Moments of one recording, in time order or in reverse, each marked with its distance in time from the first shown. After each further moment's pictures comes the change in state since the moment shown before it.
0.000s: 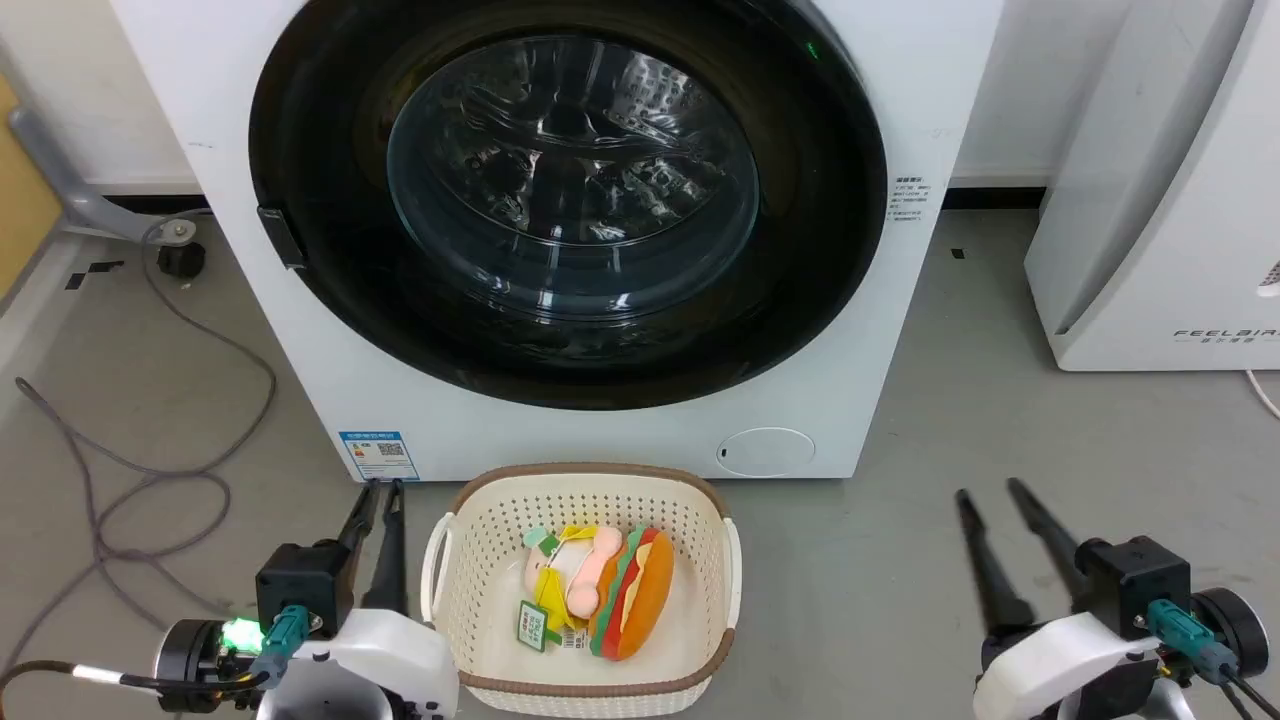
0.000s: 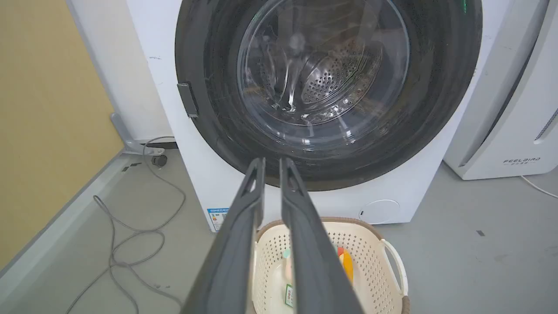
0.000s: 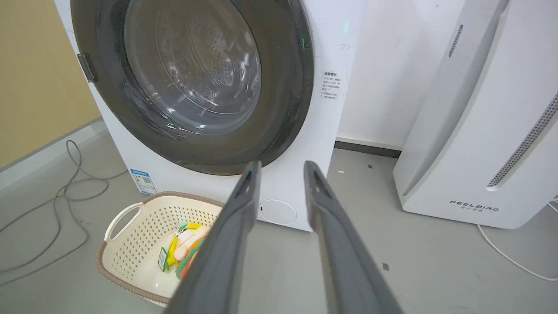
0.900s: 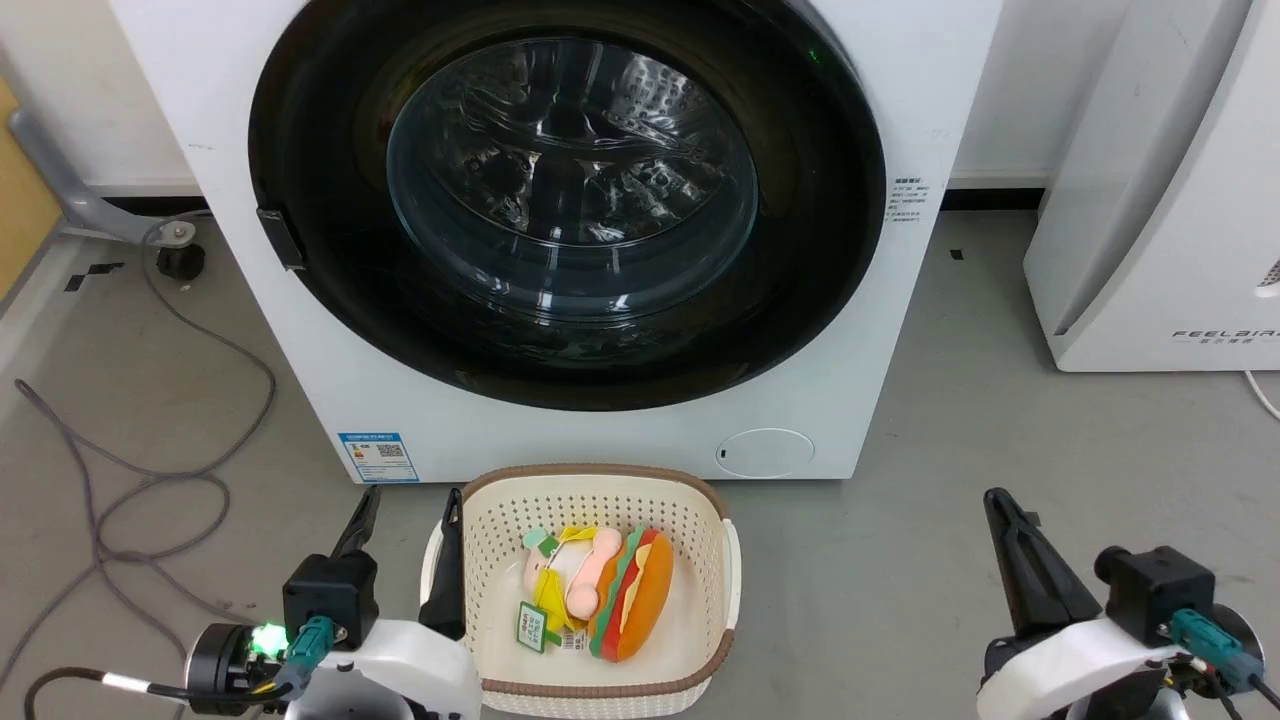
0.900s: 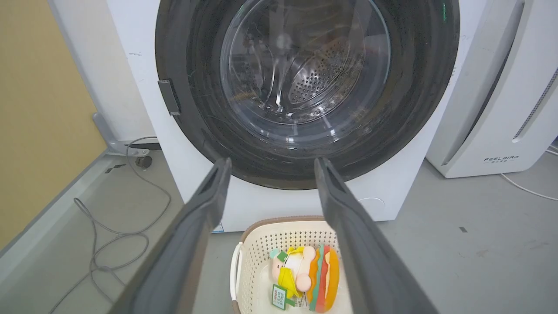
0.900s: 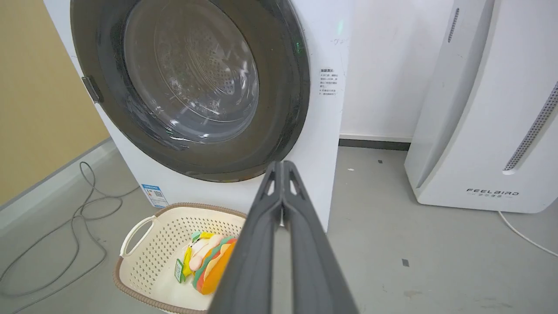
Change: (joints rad) left arm -0.002 -0.001 -0.043 0.041 -0.021 0.000 -0.044; right arm 0.000 0.000 -0.007 0.042 0.078 0.000 -0.043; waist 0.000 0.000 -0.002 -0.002
